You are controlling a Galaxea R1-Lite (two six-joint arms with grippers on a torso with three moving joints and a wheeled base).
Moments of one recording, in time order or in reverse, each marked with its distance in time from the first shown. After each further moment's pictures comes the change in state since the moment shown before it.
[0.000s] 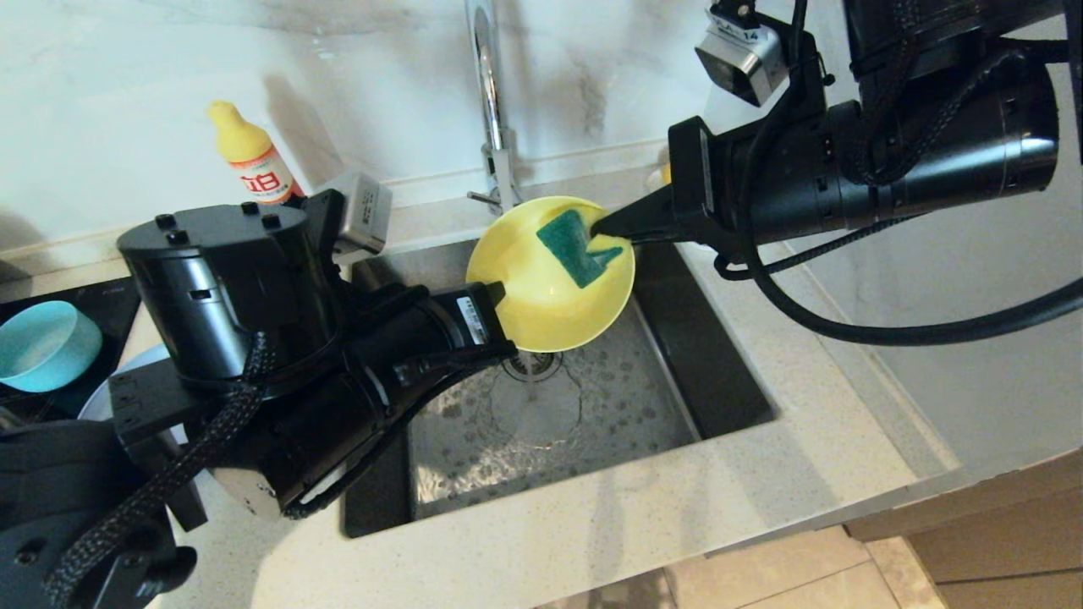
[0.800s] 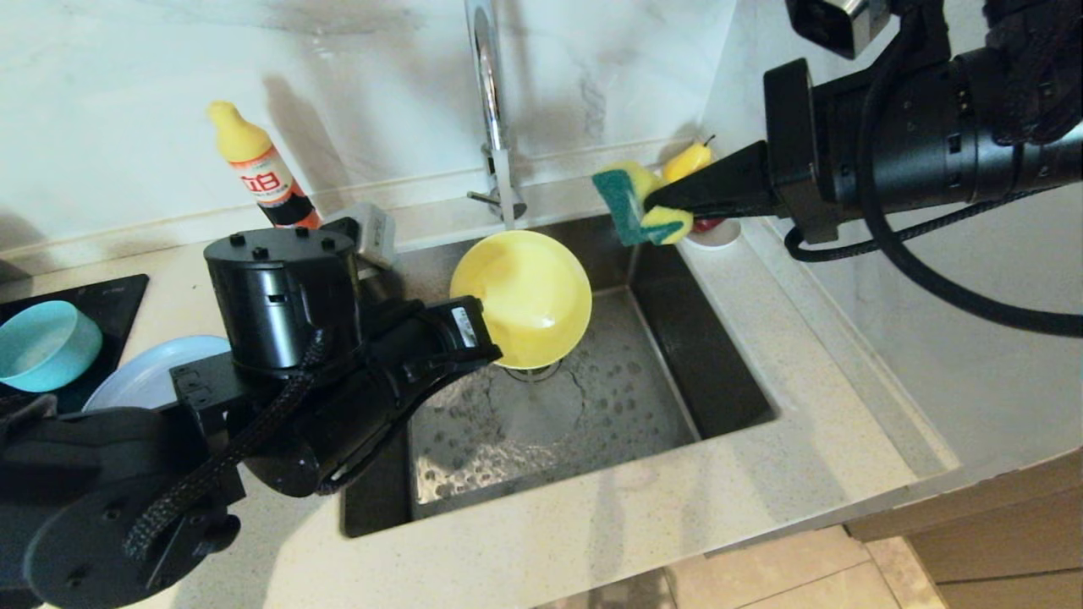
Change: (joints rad) left arm 0.099 0.072 -0.009 0.036 0.046 -0.032; right arm 0.007 -0.124 0.047 0.040 -0.003 -0.009
